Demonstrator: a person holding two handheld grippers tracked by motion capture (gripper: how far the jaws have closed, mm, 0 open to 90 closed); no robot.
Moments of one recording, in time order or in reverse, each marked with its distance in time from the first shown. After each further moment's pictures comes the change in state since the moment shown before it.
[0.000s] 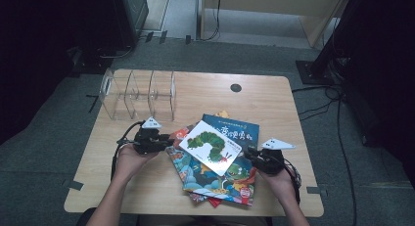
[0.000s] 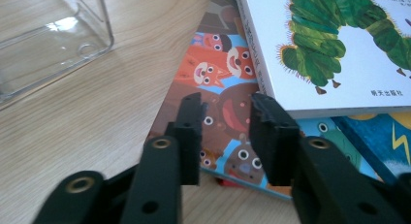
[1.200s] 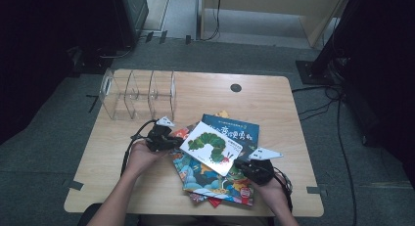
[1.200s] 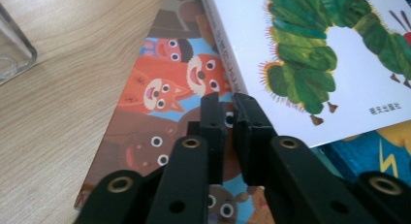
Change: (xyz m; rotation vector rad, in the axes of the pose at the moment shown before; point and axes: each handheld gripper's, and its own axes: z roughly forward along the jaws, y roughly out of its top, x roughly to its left) left arm -0.010 0.015 0.030 0.075 -0.094 0.022; right arm 0.036 -0.013 0.007 0.029 0.104 -0.078
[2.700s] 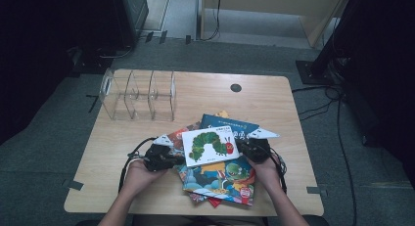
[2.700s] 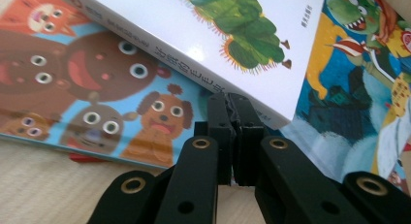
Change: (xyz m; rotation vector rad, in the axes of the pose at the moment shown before) left arm -0.043 -0.039 -0.013 0.016 -0.093 -0.005; right arm -0.042 0.035 0.034 -0.040 -0.109 0.046
